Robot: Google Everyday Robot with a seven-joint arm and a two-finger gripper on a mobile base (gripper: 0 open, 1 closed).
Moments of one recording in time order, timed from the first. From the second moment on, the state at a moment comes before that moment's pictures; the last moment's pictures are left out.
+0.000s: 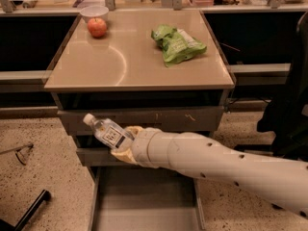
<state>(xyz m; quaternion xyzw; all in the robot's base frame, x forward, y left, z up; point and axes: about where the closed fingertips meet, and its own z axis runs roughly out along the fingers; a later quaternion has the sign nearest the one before) 0.488 0.083 0.714 -0.49 0.72 0.17 0.45</state>
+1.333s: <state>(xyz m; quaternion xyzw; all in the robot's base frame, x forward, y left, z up) 0.522 0.091 0.843 -0.51 0.67 0.13 0.53</state>
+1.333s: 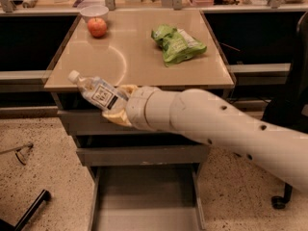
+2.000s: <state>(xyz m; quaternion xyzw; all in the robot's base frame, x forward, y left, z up) 0.553 0.097 0.896 -0.51 0.63 0.12 0.57</state>
